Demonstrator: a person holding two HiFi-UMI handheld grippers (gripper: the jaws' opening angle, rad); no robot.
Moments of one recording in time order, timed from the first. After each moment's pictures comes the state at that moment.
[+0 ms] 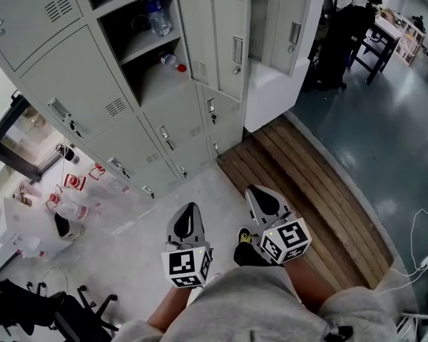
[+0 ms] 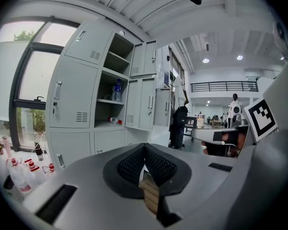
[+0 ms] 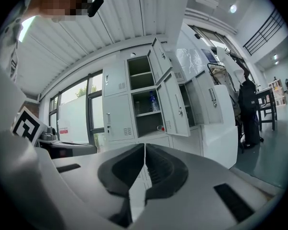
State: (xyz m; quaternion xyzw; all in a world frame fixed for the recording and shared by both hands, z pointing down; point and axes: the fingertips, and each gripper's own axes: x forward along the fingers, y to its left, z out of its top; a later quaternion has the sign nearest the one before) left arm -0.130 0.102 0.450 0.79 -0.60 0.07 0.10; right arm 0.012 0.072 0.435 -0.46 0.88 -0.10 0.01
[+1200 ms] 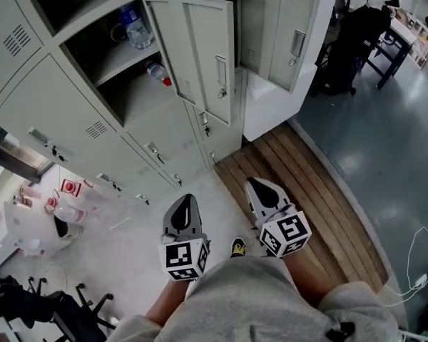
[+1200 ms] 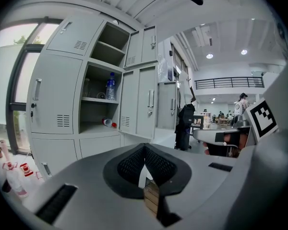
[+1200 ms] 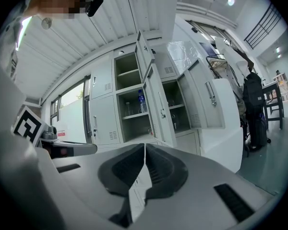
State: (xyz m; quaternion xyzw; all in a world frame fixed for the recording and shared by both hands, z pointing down) left arm -0.069 -0.035 0.443 0.77 -0.63 0.08 0.10; right arm 0.075 -0.070 0.433 -0.44 0.89 -0.11 0.01
